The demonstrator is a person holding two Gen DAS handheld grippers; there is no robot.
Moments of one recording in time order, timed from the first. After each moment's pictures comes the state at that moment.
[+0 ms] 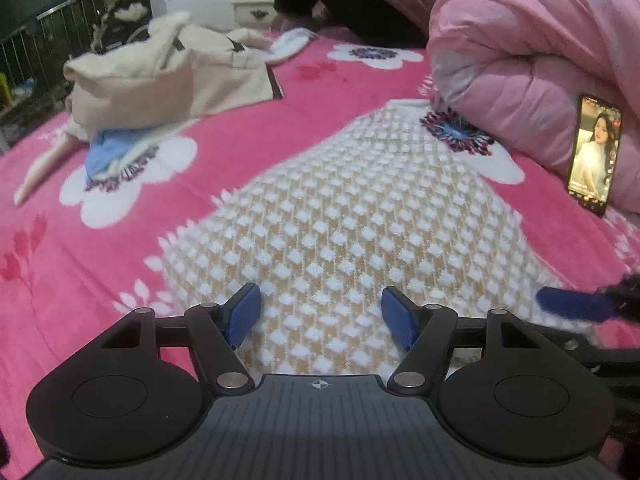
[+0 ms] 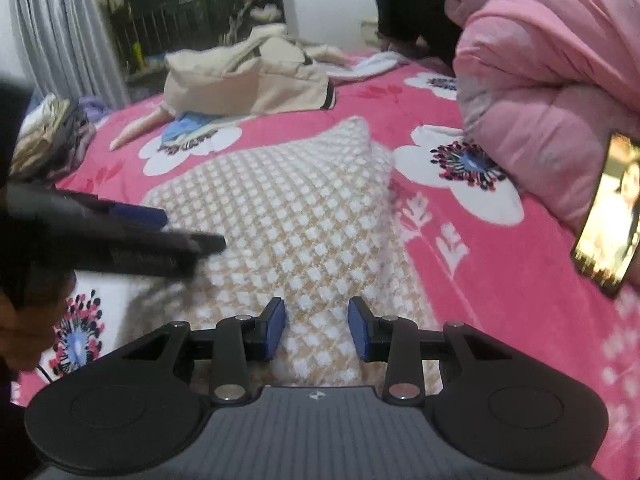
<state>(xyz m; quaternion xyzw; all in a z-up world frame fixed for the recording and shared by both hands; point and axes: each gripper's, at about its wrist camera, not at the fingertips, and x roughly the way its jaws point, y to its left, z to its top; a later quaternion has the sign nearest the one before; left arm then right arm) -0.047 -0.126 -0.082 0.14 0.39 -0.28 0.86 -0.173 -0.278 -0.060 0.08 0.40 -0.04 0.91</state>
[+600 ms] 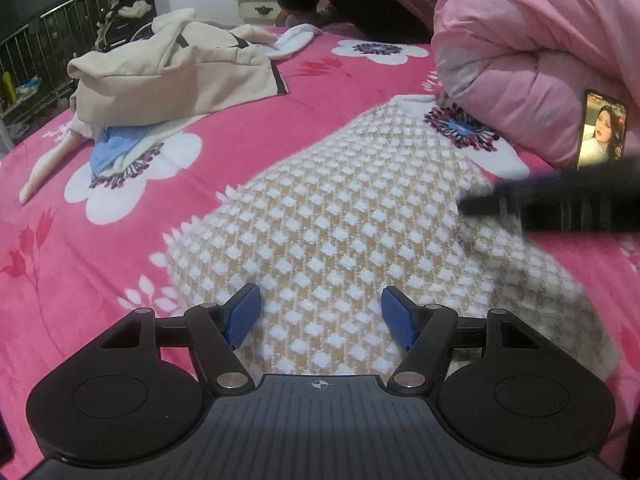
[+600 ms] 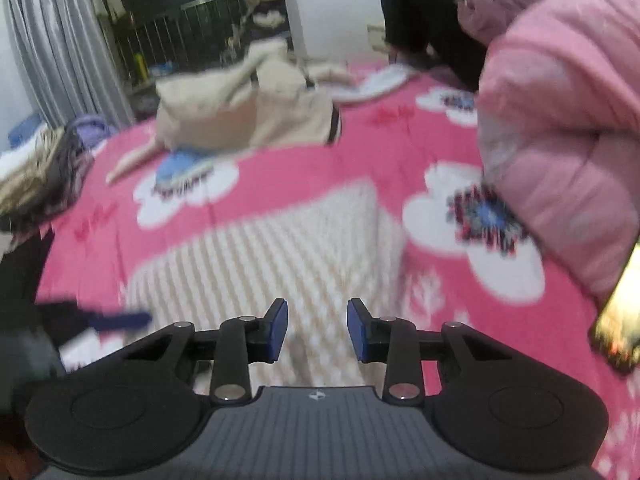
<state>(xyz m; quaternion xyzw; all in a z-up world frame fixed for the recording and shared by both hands) -0.046 -0.128 -0.082 0.15 0.40 -0.27 0.86 -0.103 -0.302 -0.037 0.09 0.38 -0.03 0.92</state>
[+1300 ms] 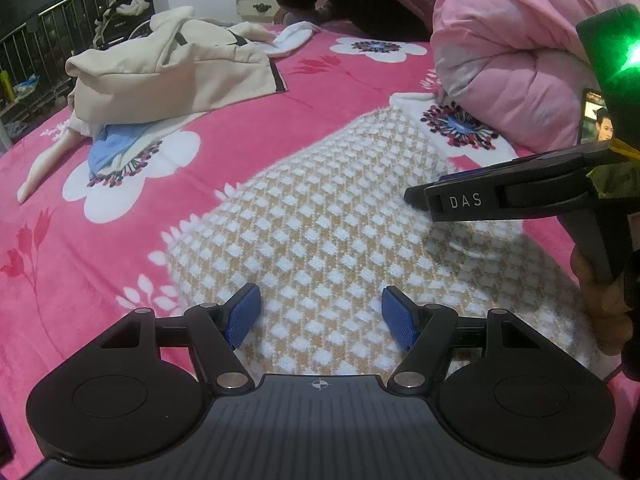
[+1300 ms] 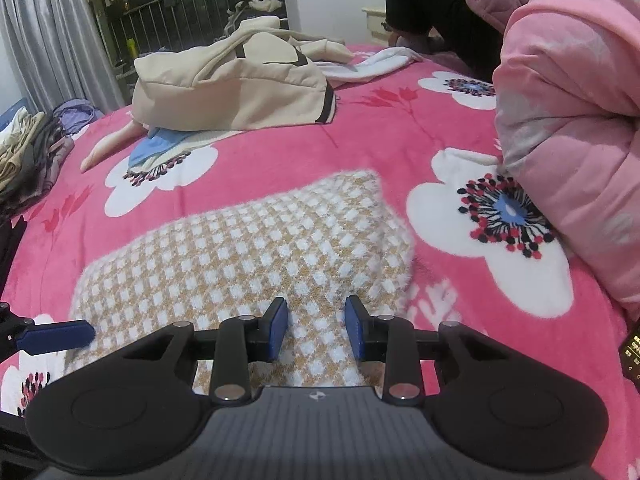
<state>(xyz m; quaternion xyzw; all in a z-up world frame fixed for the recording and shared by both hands) -0.044 -0.125 -0.082 0.14 0.40 -0.28 0.86 -0.056 -0.309 -0.090 0.08 0.41 -0.03 0.91</state>
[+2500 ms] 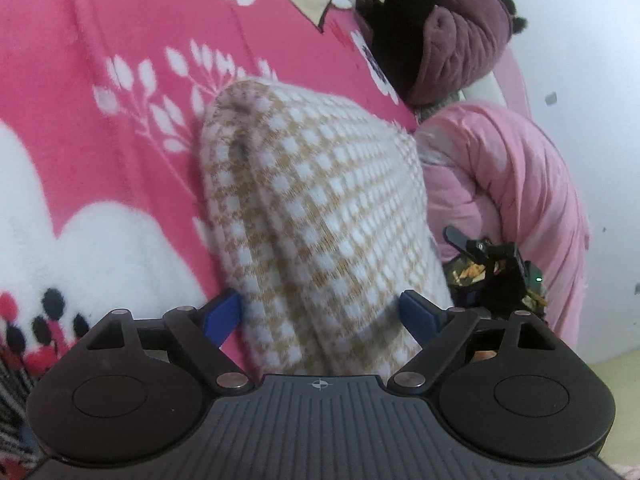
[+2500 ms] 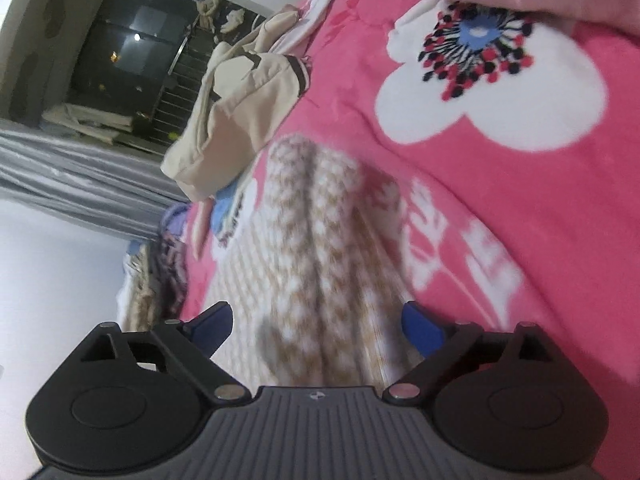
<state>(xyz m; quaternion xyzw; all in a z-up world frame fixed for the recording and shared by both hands) 0.021 -0.007 -0.162 -0.30 0.54 -0.39 0.69 -0.068 -0.437 -0.153 0.48 0.40 0.11 0.77</state>
